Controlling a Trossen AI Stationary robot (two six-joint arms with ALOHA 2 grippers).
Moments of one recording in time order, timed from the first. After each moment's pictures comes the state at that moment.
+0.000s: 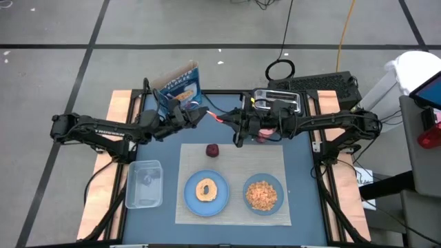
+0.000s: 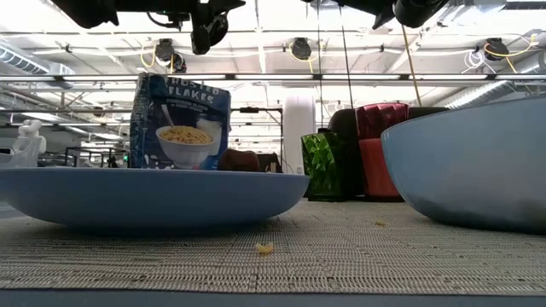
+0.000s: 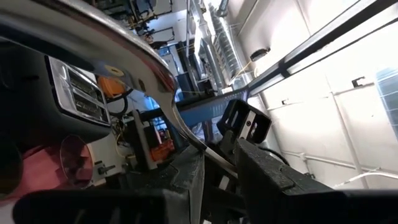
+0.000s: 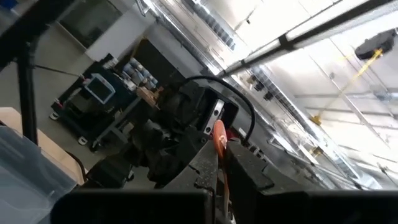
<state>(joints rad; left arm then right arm) 0.08 1.21 0.68 0.82 -0.28 -1.21 -0.12 1.50 0.95 0.83 -0.24 -0.72</state>
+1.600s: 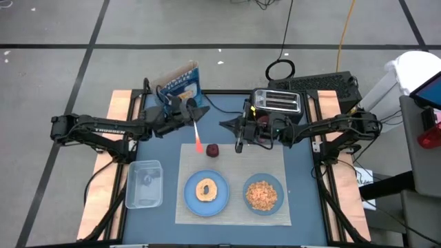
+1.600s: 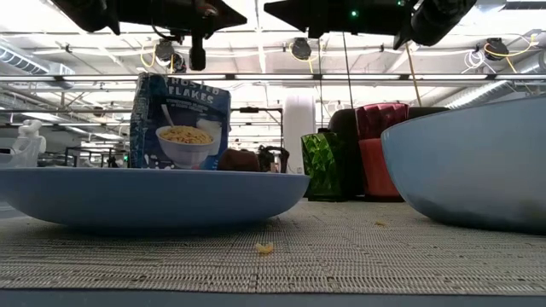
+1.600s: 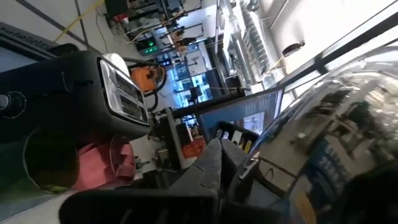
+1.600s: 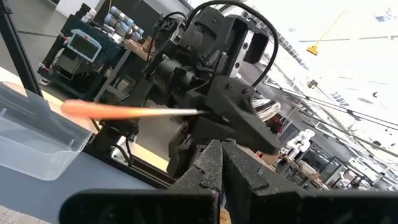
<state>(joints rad) 0.14 1.21 0.69 0.67 -0.24 -1.24 -0.08 1.49 0.79 0.89 0.02 -0.64</state>
